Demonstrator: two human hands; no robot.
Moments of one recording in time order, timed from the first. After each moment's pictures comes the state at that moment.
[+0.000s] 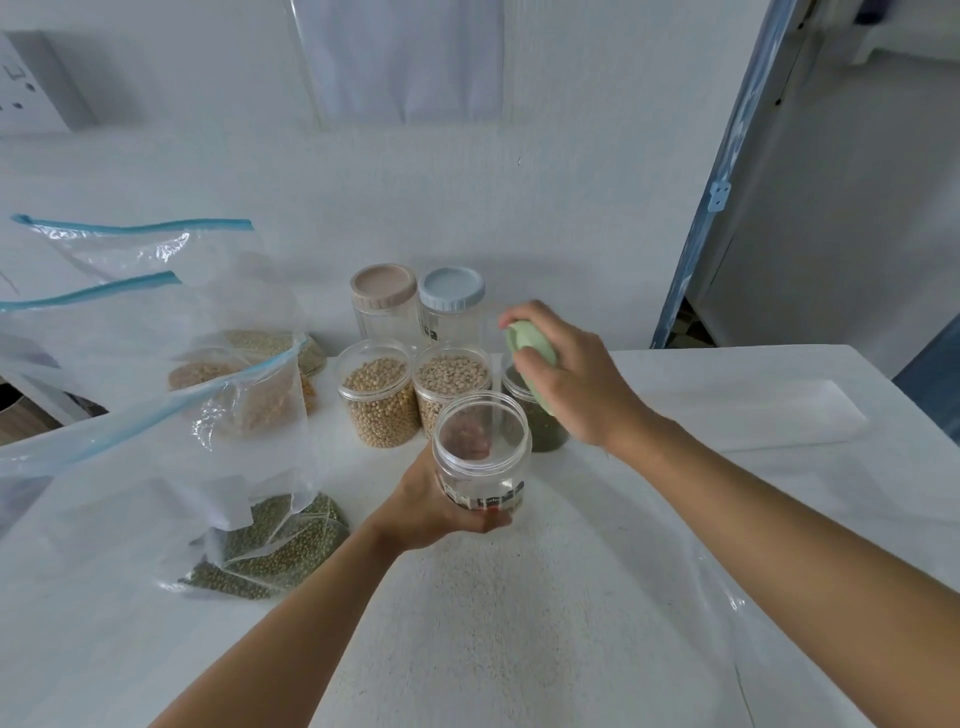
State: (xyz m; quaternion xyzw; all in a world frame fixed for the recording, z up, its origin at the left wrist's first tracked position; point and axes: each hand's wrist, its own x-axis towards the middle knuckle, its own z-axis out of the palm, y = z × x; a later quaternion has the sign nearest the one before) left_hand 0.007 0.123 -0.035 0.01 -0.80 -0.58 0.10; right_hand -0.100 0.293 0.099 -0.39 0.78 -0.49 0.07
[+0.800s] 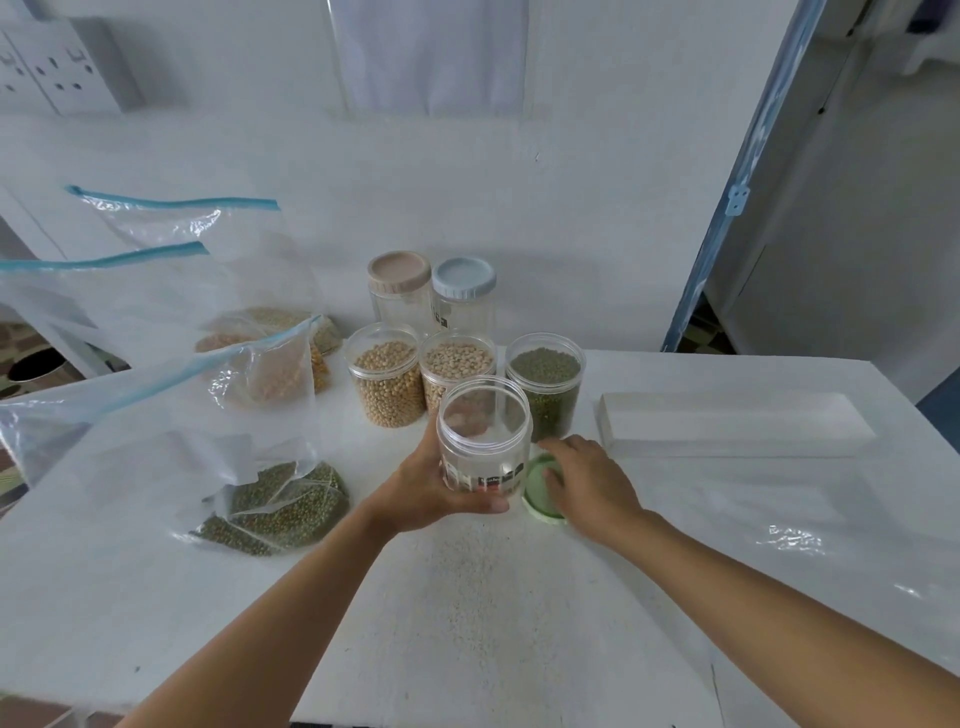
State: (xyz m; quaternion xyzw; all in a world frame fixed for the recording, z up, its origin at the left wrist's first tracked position) left_hand 0.019 0.134 -0.032 0.03 -0.82 -0.56 0.08; right_hand -0.104 0.331 -0.051 -0.35 0.91 -0.19 0.07
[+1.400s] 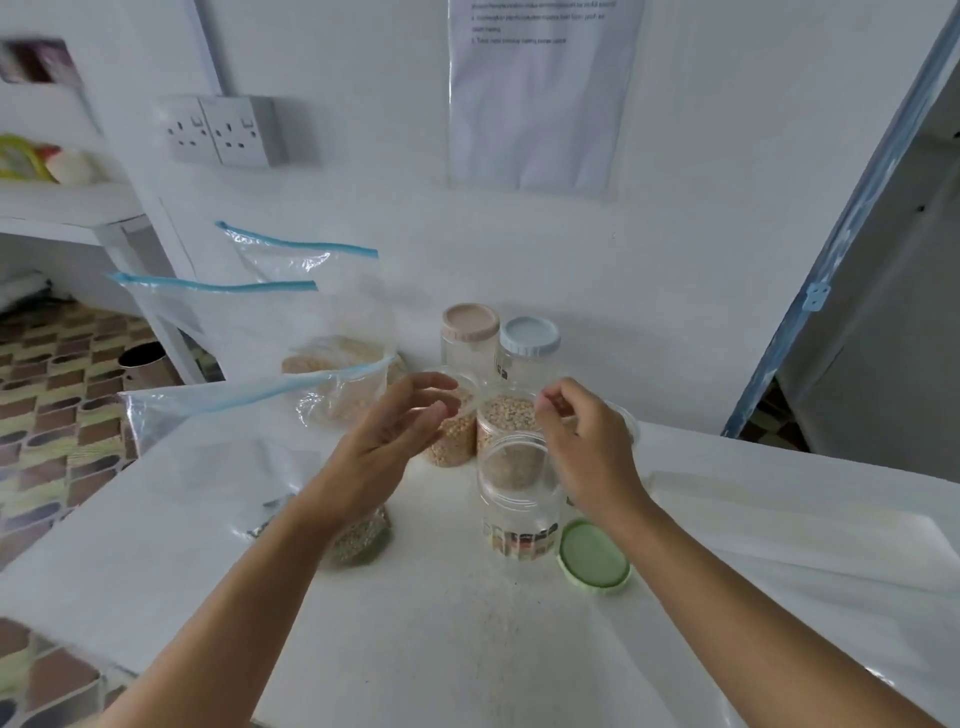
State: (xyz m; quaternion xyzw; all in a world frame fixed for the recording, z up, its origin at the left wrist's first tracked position) left_hand 0.082 0.114 0.088 0.11 -0.76 -0.59 0.25; right_hand -0.077 0.269 0.083 -0.36 0.77 -0.53 0.03
